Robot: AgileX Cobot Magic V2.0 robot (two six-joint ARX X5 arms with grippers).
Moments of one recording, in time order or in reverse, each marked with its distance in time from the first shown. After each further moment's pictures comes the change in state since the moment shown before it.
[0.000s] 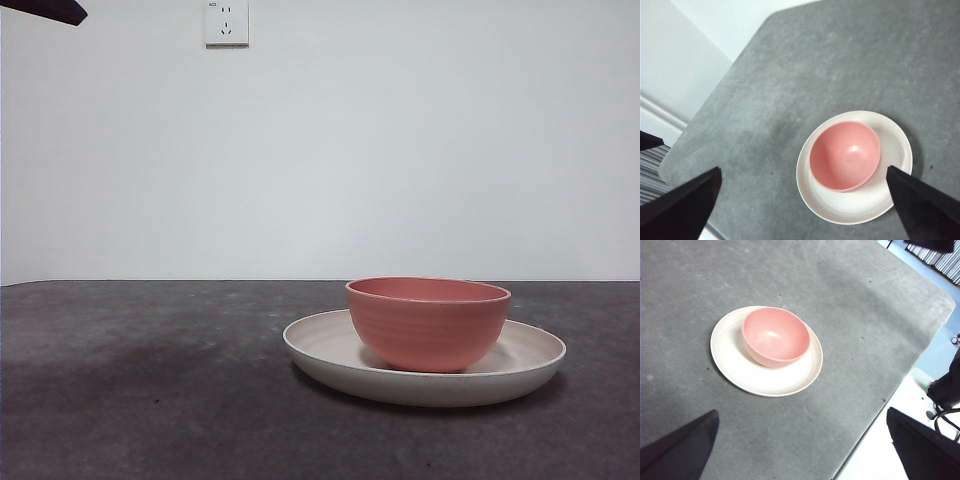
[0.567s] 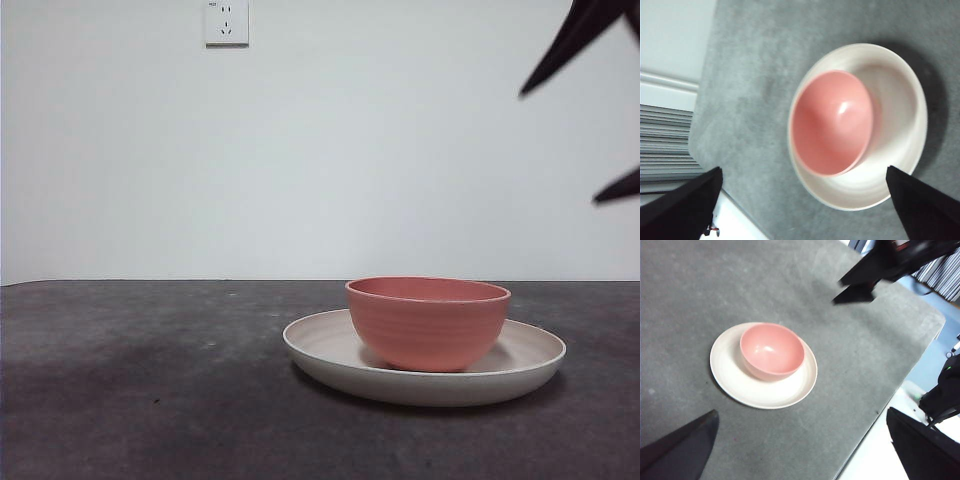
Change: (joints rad) left arm 0.000 -0.082 0.000 0.006 0.000 -0.014; right arm 0.000 0.533 0.000 0.101 -0.128 0.034
